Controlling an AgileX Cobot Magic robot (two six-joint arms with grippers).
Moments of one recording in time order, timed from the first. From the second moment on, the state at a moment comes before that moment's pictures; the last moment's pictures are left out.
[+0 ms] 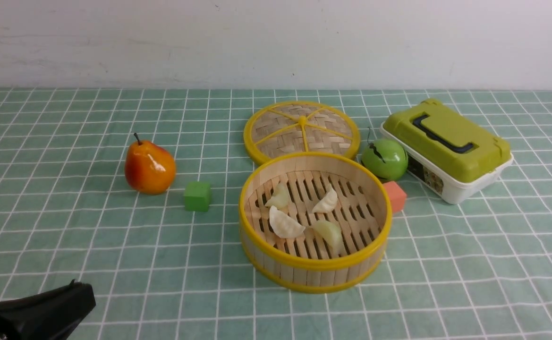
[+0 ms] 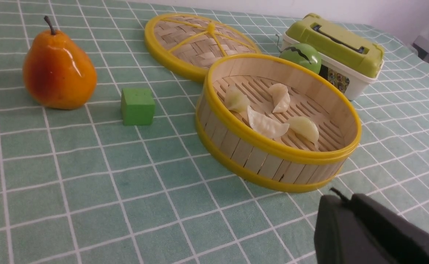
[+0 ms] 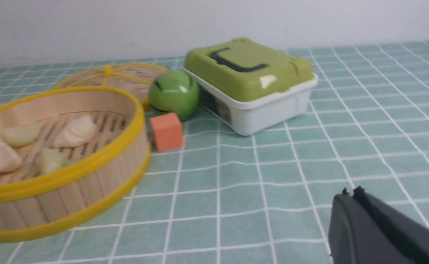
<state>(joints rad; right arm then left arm) 0.02 0.03 0.02 0.02 0.16 0.14 -0.50 0.45 -0.26 -0.18 0.14 -0.11</state>
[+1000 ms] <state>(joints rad) -0.03 -0.01 0.02 0.02 0.38 0.17 -0.50 0.45 -0.26 -0.18 0.14 -0.11</state>
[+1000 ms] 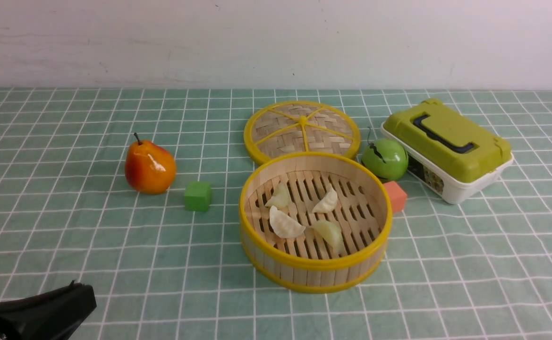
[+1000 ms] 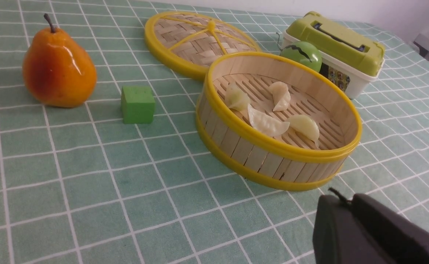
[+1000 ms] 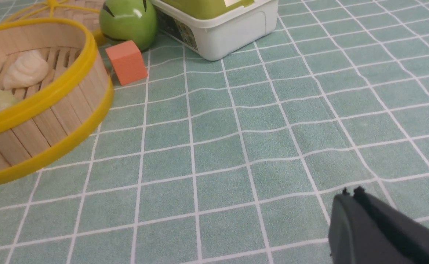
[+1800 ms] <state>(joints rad) -0.03 -0.01 0.02 0.02 0.38 0.17 -0.45 0.40 -0.21 -0.18 -0.03 -0.02</state>
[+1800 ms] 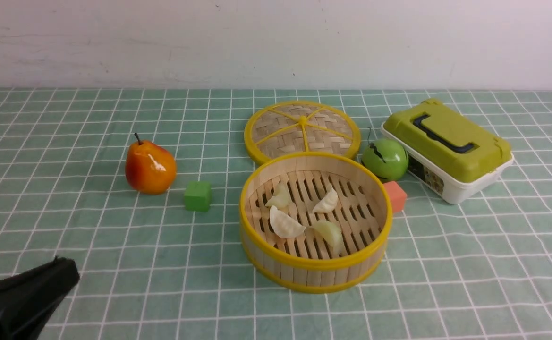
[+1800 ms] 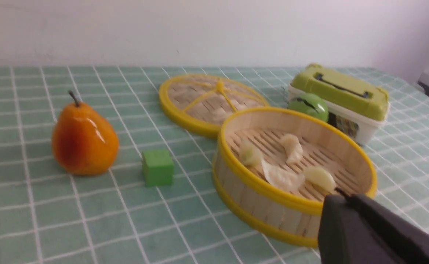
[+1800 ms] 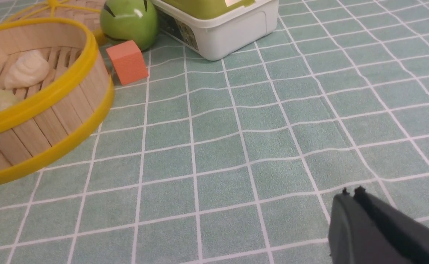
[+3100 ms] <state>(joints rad) -0.03 -0.01 0.02 0.02 0.38 0.17 0.01 -0.01 0.03 0.06 0.37 -0.26</state>
